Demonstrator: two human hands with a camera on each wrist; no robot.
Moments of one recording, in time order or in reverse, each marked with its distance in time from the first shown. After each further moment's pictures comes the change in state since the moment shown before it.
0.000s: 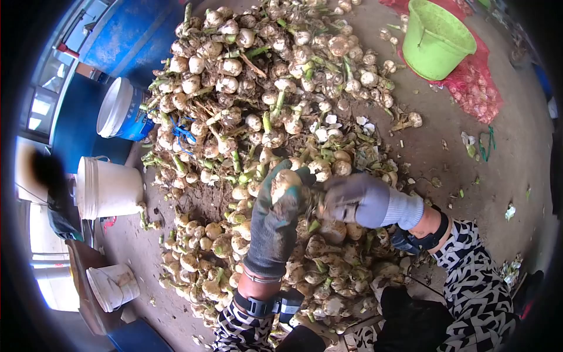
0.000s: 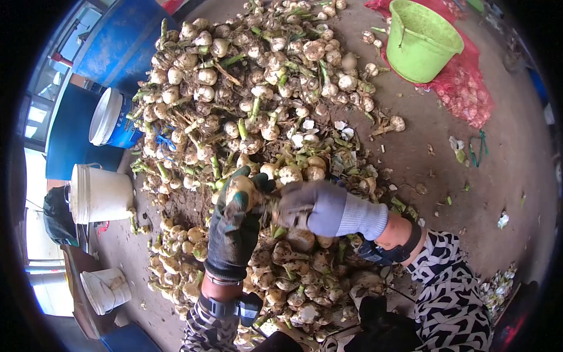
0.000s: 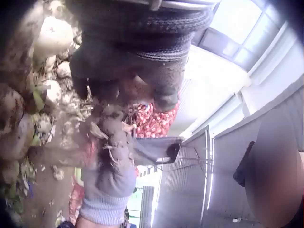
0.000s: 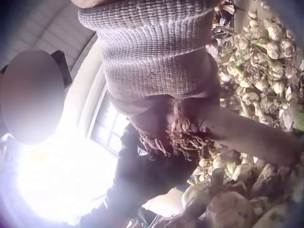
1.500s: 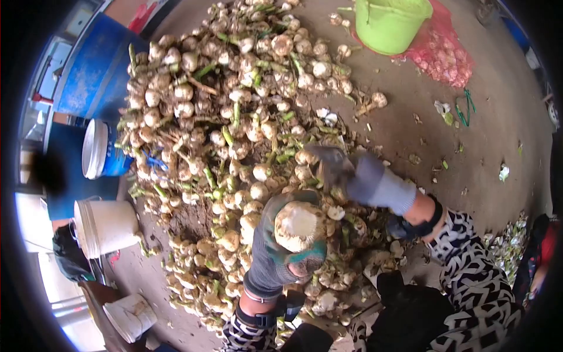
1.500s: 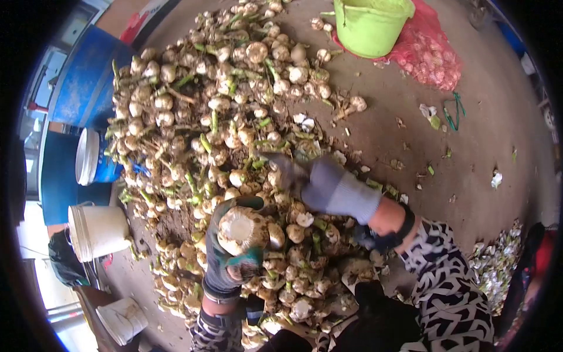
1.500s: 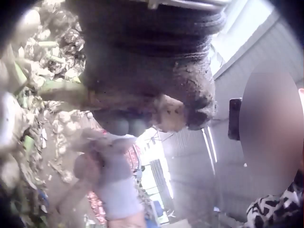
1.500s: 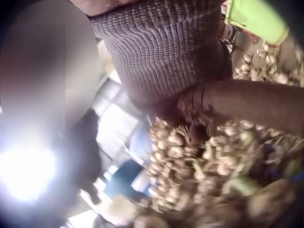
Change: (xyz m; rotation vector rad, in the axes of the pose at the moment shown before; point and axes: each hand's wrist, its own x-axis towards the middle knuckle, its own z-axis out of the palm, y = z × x) left_hand -0.019 0.012 0.046 0.026 -0.257 -0.001; right_hand -0.057 0.001 -0.034 -0.242 0.455 0.523
